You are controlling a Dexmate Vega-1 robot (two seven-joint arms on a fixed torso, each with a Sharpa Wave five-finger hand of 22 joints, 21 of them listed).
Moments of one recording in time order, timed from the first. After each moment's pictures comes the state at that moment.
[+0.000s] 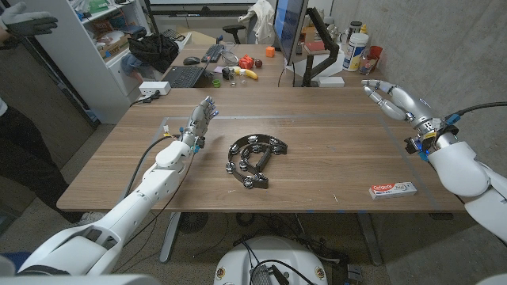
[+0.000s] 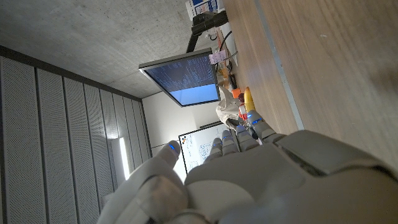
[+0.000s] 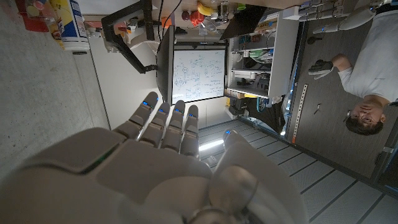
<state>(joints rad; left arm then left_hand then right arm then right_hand) 0.77 0.48 0.39 -1.19 -0.63 -0.31 -0.07 0.09 0.10 0.47 0.18 0.20 -0.12 0.03 0.18 0.18 -0.08 -0.03 0.18 0.17 -0.08 -0.02 0.20 0.18 -0.15 -0.04 0.64 0.18 -1.53 -0.77 0.27 -2.09 -0.33 0.20 -0.19 0.24 0.14 0.31 0.08 0.18 0.34 -0.02 0.20 0.18 0.31 -0.03 0.24 0.18 0.21 -0.04 0.18 0.17 0.05 -0.04 0.61 0.18</state>
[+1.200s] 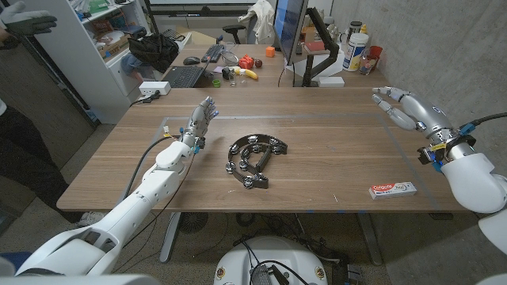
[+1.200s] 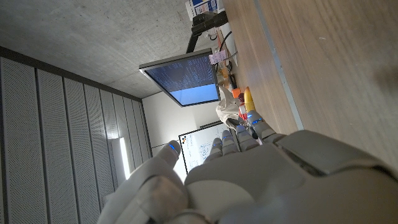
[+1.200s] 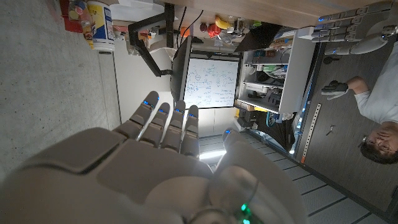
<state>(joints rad) 0.79 0.49 0.39 -1.22 -0.62 -0.30 -0.06 0.08 0.10 0.48 0.18 0.20 -0.12 0.03 0.18 0.18 -0.08 -0.03 0.18 0.17 -0.08 -0.02 0.20 0.18 -0.15 -0.04 0.63 0.18 -1.64 -0.65 0.38 -2.20 -0.48 0.15 -0.13 0.24 0.14 0.32 0.06 0.18 0.35 -0.03 0.19 0.18 0.32 -0.03 0.23 0.18 0.21 -0.04 0.18 0.17 0.06 -0.04 0.60 0.18</state>
